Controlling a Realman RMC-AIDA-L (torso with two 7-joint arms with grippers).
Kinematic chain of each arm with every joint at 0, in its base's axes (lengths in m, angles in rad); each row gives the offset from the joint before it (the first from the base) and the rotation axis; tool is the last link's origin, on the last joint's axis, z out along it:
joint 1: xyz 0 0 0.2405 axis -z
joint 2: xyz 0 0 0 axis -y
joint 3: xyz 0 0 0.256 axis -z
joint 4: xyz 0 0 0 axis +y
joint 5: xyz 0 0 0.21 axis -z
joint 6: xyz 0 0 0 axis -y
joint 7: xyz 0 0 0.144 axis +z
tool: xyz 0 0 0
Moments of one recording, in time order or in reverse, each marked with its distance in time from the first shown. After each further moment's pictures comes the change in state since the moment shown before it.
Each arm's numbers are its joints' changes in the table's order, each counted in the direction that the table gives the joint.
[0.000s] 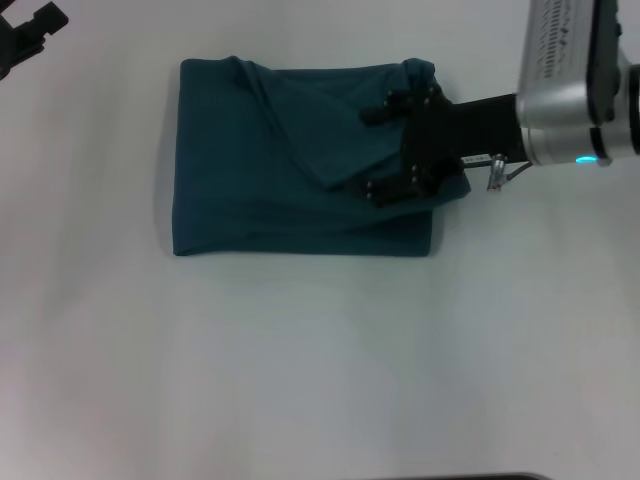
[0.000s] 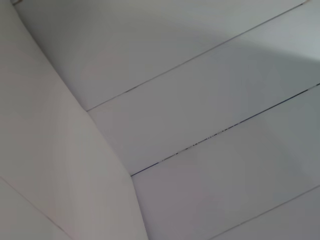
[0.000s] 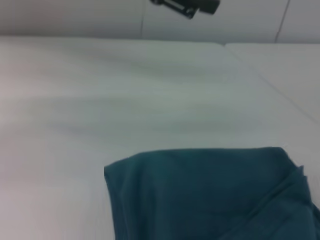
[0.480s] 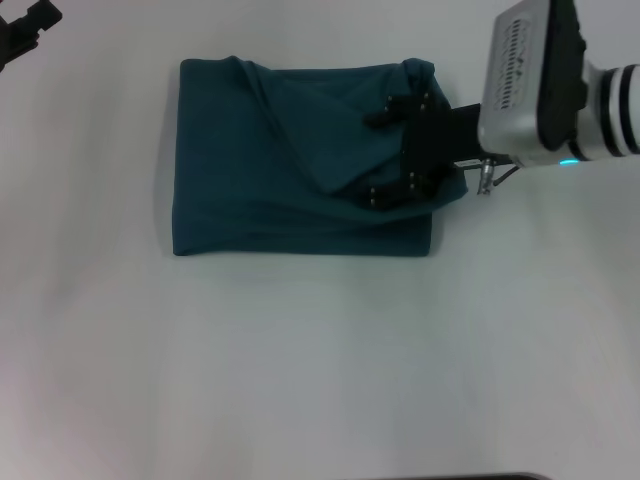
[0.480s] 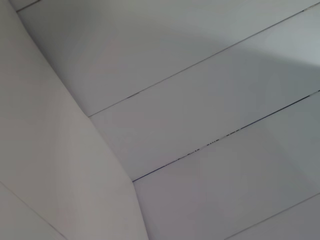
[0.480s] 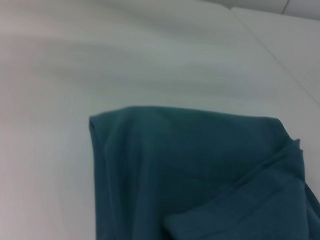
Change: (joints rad) left arm 0.005 -0.004 0.010 0.005 0.000 0.011 0.000; right arm -0.011 0.000 0.100 0.001 0.070 -0.139 -0.015
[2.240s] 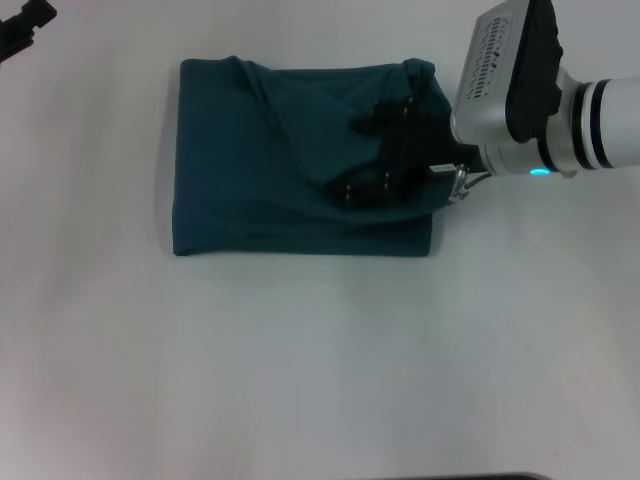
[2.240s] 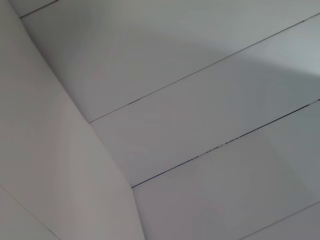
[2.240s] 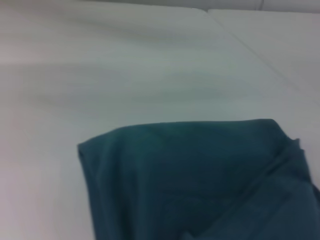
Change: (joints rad) left arm 0.007 -0.004 0.027 0.025 0.000 -0.001 0.007; right arm -0.003 -0.003 0.082 0.055 -0.110 -0.093 0.084
